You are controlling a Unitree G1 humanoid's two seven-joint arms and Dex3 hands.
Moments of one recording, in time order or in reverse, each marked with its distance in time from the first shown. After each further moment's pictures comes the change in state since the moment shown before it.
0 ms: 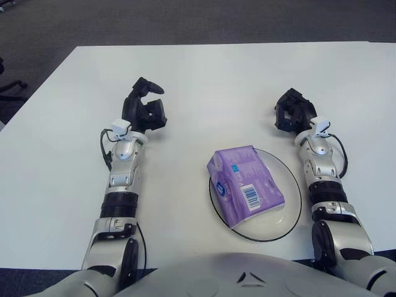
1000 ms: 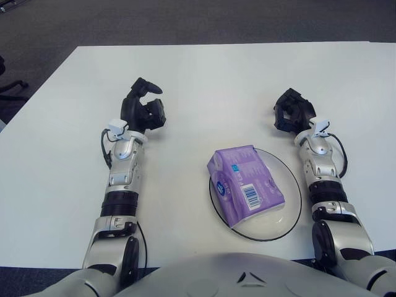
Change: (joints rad) left arm -0.007 -0.005 0.016 0.013 -0.061 0.025 -0.019; right arm -0.002 -0.004 -0.001 0.000 0.000 -0.001 0.007
